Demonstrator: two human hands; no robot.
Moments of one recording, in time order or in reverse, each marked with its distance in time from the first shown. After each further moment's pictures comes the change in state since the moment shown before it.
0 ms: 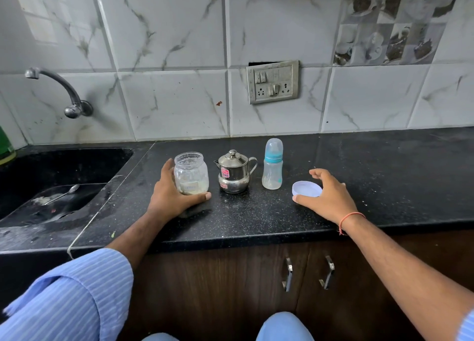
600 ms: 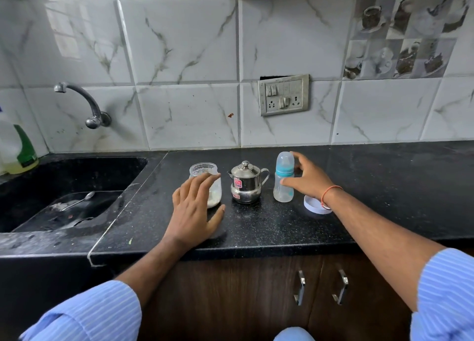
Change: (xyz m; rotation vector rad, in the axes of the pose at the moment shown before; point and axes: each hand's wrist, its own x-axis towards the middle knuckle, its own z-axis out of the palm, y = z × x) left_hand -0.042 0.012 0.014 0.420 0.199 0.622; right_hand 0.059 -0.076 0.016 0.136 -0.129 -0.137
